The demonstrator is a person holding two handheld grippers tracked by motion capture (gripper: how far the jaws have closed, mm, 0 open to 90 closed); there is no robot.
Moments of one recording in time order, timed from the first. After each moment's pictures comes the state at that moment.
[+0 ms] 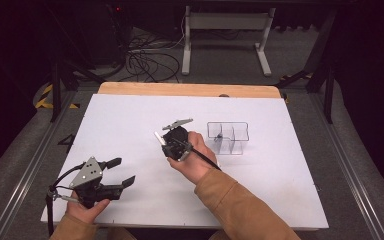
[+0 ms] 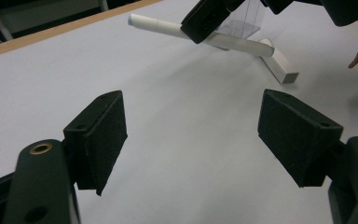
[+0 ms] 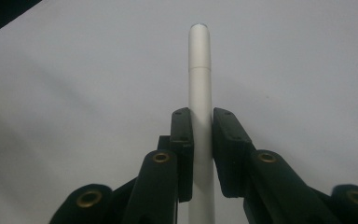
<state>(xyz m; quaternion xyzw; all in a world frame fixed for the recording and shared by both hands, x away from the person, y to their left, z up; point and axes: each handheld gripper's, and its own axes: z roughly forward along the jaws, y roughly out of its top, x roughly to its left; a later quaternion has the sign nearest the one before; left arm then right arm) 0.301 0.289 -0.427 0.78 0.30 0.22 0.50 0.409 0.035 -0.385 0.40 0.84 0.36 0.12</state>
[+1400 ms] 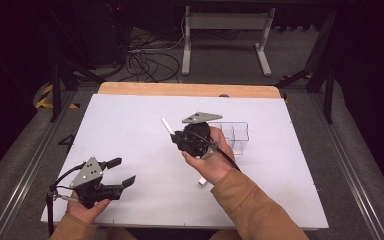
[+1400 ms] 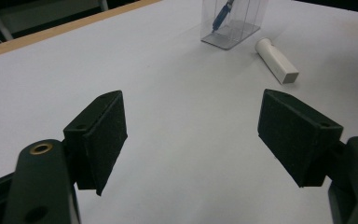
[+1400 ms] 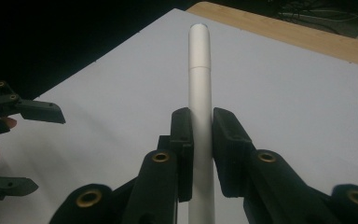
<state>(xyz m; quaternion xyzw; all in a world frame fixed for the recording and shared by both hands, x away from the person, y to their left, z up) 0.301 0.289 -0.427 0.78 0.30 0.22 0.50 0.390 -0.014 -0.340 0.36 0.80 0.46 0.13</state>
